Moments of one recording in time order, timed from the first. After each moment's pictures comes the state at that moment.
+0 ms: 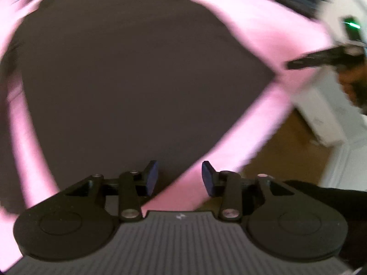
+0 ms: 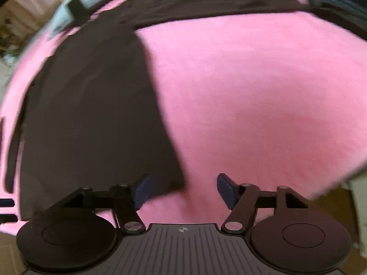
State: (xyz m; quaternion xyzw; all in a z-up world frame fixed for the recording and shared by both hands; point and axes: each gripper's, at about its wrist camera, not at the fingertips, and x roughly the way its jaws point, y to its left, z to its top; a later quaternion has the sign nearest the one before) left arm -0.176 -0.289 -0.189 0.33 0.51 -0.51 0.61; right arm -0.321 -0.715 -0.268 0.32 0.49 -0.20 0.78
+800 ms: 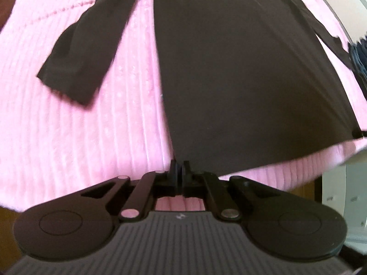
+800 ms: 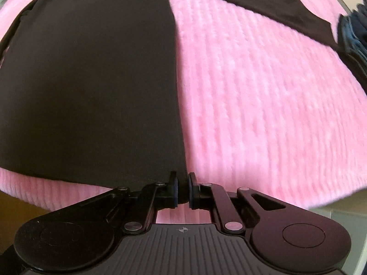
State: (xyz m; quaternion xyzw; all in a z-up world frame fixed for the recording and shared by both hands) left arm -0.086 -0.196 -0.244 0.18 0.61 -0.36 0.68; right arm -0.283 -0.701 -0.268 0.16 0.63 -0.20 0.73
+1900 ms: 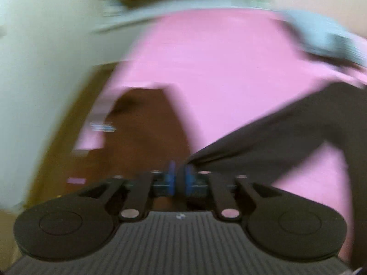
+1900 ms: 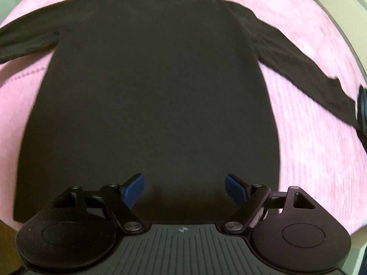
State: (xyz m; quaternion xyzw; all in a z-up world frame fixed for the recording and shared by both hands) left arm 0.287 -0.066 -0.127 0.20 0.41 -0.13 0.88; right arm -0.136 -0.544 -0.220 0.08 0.59 -0.19 0.78
